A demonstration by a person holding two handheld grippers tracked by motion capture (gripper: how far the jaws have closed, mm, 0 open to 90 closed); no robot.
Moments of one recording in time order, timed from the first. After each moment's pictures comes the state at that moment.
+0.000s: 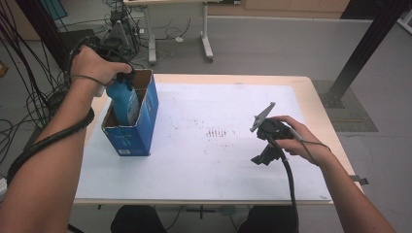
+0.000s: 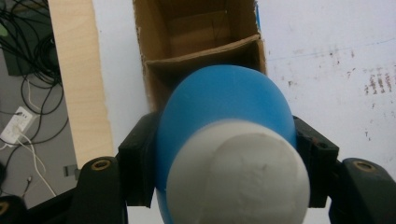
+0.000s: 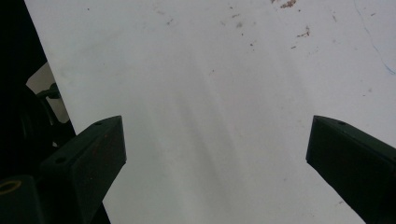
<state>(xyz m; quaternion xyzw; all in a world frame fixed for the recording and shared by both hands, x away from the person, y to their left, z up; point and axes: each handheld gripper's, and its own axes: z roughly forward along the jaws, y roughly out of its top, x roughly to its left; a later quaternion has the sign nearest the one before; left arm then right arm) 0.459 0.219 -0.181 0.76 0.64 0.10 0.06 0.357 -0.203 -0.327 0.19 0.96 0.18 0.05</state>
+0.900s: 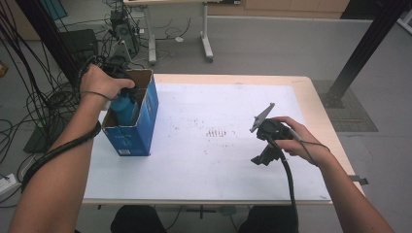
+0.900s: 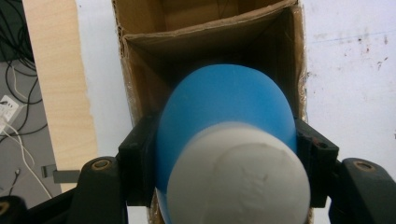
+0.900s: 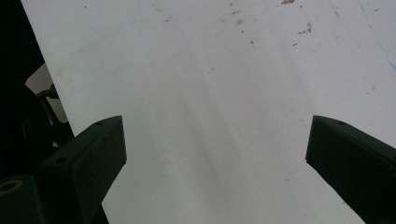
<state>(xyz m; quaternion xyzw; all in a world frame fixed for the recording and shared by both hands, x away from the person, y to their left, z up) 0.464 0.224 -0.229 0.75 0.65 0.08 0.05 0.358 -0.203 -0.331 0.20 0.96 0.18 0.05</state>
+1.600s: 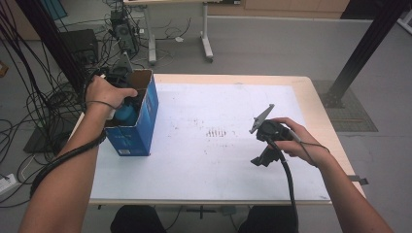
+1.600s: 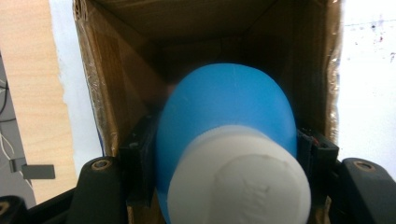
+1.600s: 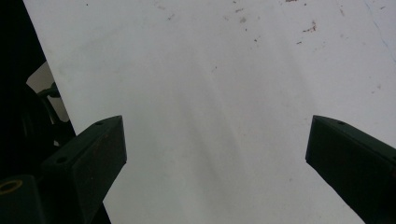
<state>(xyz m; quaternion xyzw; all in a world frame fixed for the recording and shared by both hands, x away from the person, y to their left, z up) 0.463 0.226 -0.259 0.74 0.67 0.05 0.05 0.356 -0.202 -0.333 0.20 0.96 0.18 0.05</state>
